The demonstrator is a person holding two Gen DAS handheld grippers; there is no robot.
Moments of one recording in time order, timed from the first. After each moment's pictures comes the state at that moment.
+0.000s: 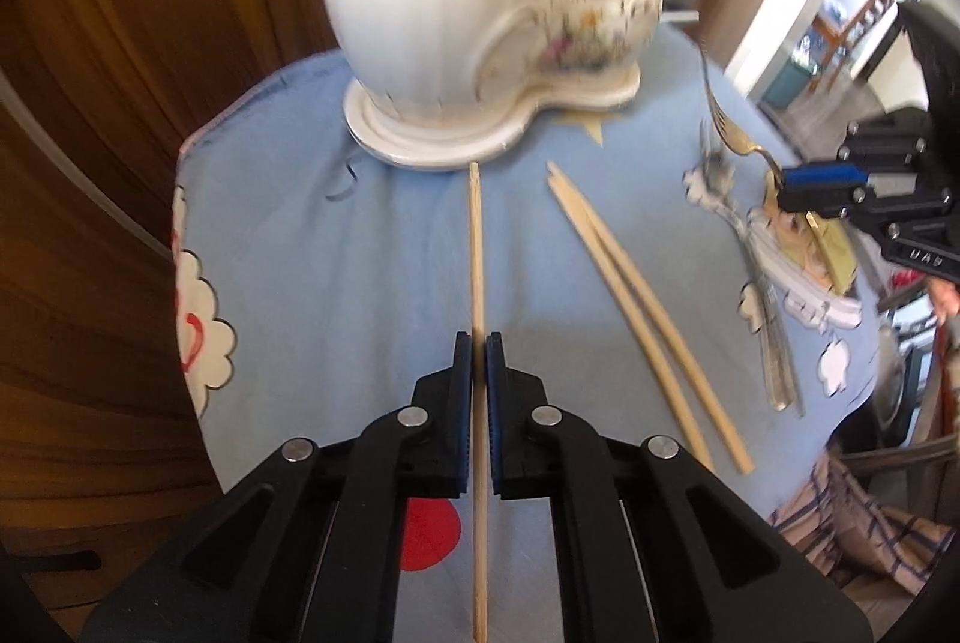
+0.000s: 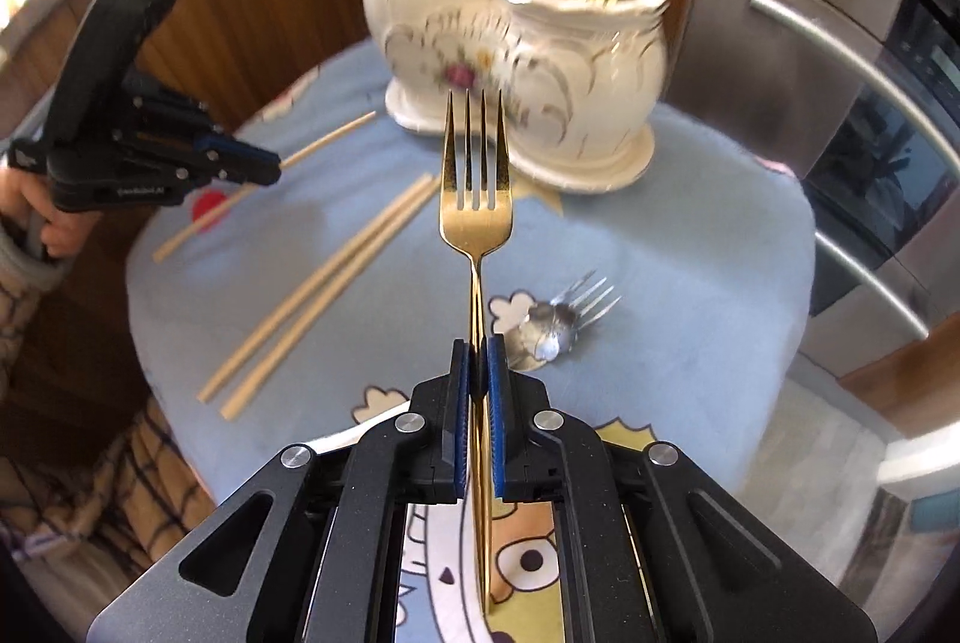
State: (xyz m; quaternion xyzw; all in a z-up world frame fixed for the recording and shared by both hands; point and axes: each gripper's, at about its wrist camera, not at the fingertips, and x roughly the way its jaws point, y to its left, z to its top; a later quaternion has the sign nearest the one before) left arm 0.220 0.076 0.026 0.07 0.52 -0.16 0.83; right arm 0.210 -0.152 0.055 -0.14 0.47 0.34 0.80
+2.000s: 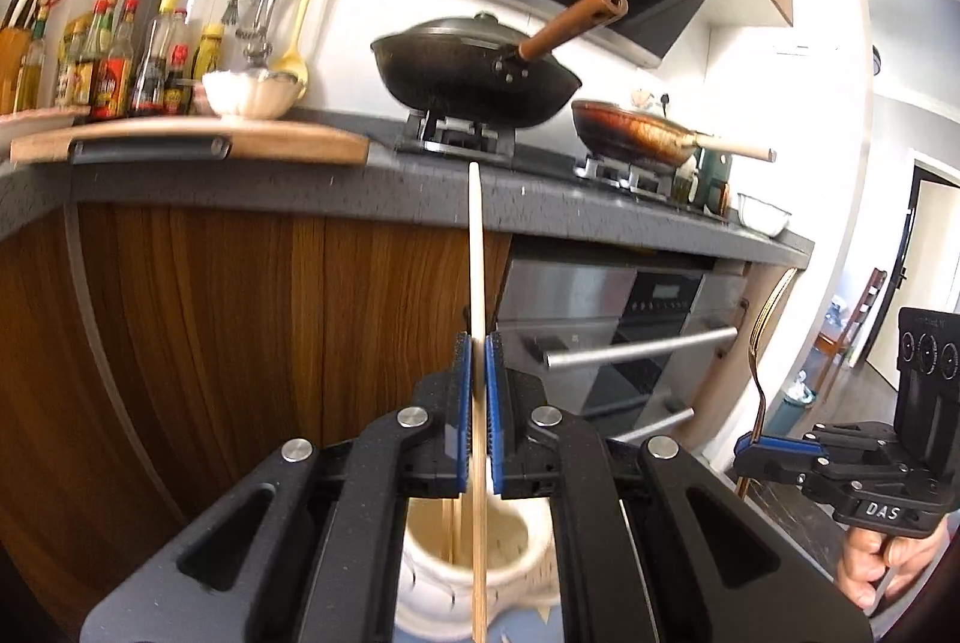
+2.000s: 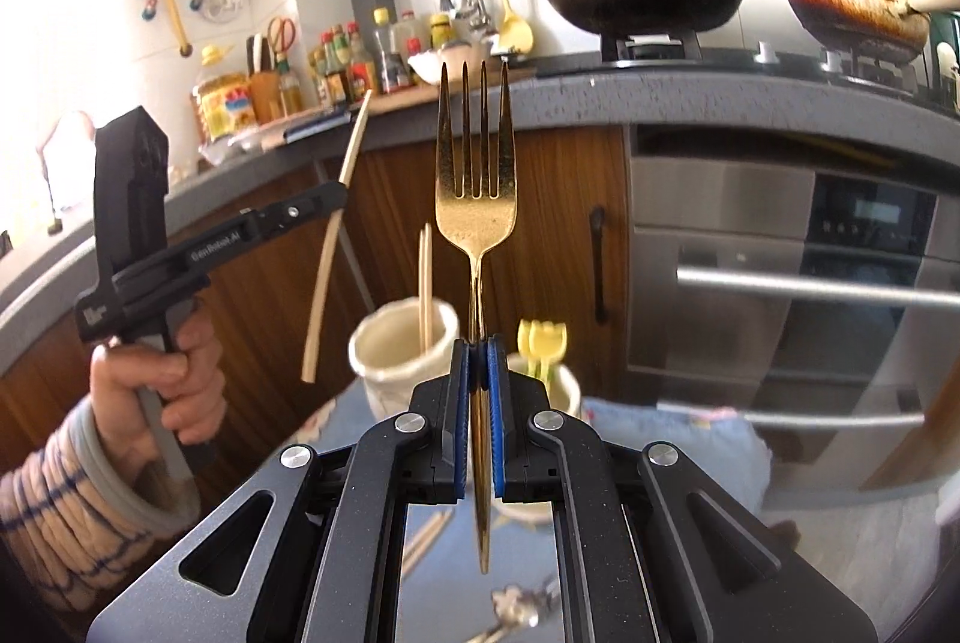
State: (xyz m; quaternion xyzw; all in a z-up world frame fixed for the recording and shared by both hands) left arm 0.272 0.078 0.201 -0.08 0.15 -0.11 0.98; right arm 0.251 -0.165 0.184 0.02 0.26 0.34 0.90
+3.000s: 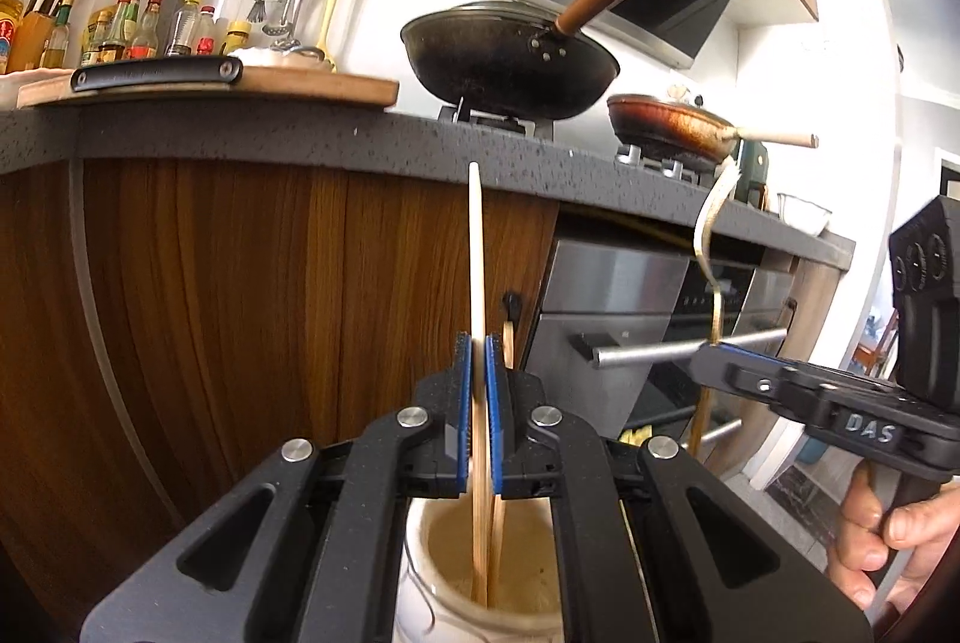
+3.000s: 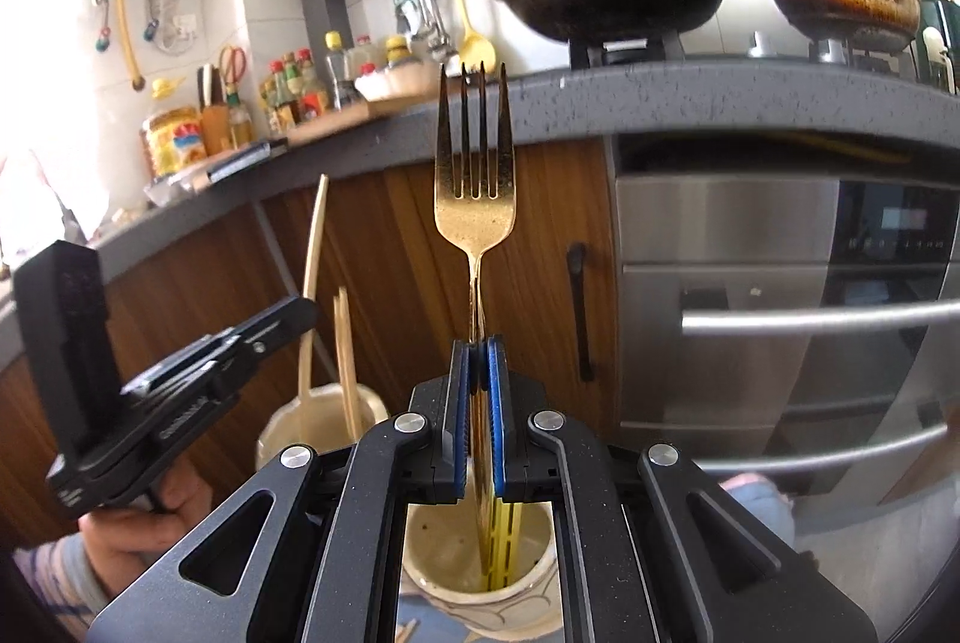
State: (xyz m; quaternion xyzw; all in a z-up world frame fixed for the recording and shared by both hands) left arm 0.297 0.071 0.140 -0.07 0.14 -0.06 0.99; right arm 0.322 -0.133 0.151 0.05 0.24 0.31 0.92
